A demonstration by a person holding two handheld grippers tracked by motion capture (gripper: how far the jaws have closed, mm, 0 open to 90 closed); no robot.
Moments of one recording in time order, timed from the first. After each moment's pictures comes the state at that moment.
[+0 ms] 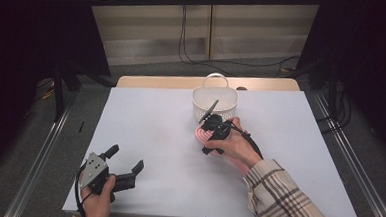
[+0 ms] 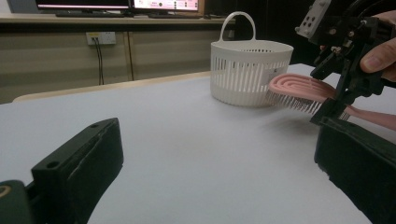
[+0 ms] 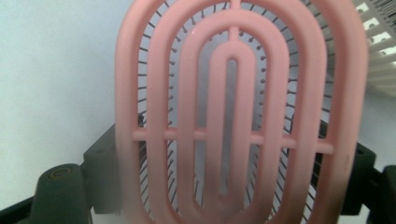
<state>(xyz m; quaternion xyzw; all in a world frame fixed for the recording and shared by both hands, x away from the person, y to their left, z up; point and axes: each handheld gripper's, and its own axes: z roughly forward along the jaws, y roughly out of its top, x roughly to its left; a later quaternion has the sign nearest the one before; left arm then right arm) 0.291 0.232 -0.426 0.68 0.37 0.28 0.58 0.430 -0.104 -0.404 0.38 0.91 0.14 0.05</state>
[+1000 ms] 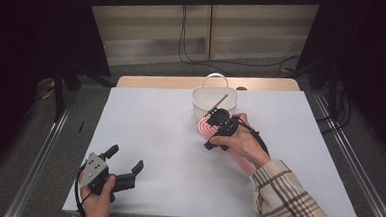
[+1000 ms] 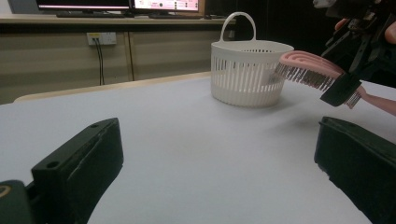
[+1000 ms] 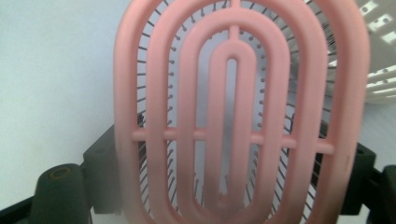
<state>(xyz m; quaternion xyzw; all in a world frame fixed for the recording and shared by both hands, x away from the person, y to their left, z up) 0.291 0.232 -0.426 0.68 0.37 0.28 0.58 0.423 -0.119 -0.377 0.39 0.90 0.19 0.06</state>
